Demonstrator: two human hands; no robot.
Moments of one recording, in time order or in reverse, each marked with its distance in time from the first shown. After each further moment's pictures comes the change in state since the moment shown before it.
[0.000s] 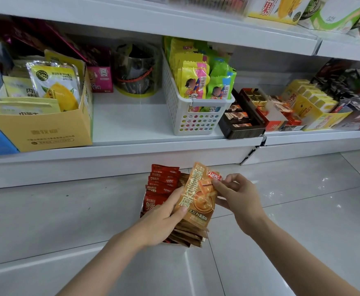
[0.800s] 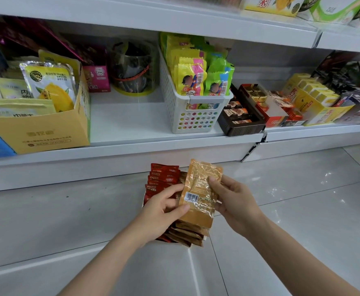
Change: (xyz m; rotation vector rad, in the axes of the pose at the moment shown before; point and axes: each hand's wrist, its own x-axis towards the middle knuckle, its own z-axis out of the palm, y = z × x) left_hand 0.000 0.004 0.000 -0.300 0.125 0.048; right_hand -0.005 0.005 0.008 0.220 -0.206 0.129
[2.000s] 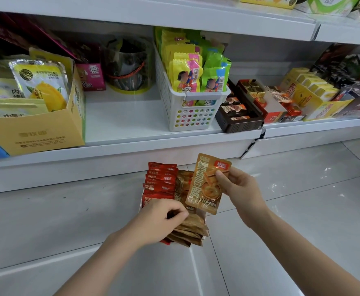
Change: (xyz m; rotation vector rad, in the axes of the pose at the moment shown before) left_hand 0.006 -0.011 -0.006 0.577 -0.048 0.082; right_hand 0.017 0.001 -0.021 -0.261 0.119 -0.245
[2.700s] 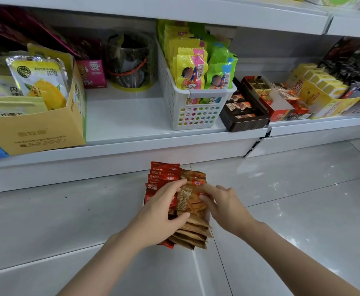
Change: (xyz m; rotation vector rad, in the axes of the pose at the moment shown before) left_hand 0.002 -0.008 0.000 0.034 0.145 0.064; right_hand 0.002 0.035 0.011 -1.046 -0.292 -0.513
